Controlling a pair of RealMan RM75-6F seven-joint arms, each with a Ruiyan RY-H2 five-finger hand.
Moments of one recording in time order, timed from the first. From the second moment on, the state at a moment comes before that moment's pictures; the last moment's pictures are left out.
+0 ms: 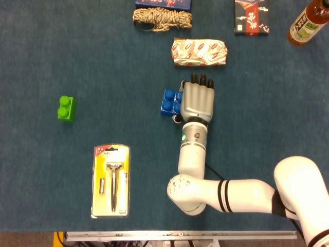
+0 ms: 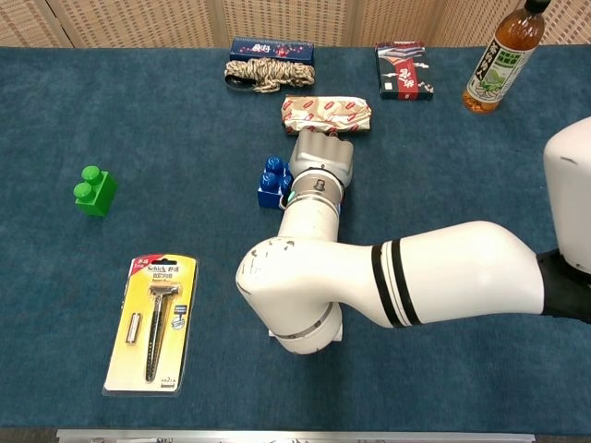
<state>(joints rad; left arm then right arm) 0.02 -1.15 0.07 -1.20 1.62 1.57 -0.18 1.35 -2.27 0.52 -1.08 -0.08 1.51 -0.80</state>
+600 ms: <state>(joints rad) 0.02 -1.15 0.07 -1.22 1.62 1.57 -0.16 1.28 -2.27 0.52 -1.14 -0.23 1.53 -0.88</state>
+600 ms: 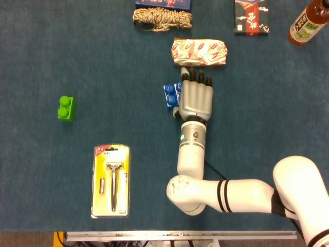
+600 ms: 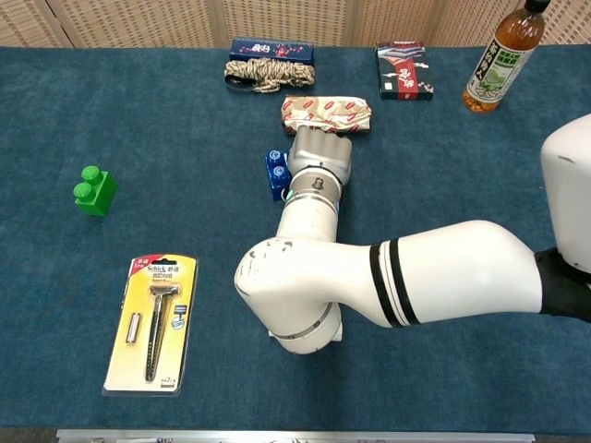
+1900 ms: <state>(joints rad) -0.01 -1.12 0.05 -1.34 1.60 1.52 -0.05 0.88 -1.69 0.35 -2.07 -0.43 1.71 -1.18</state>
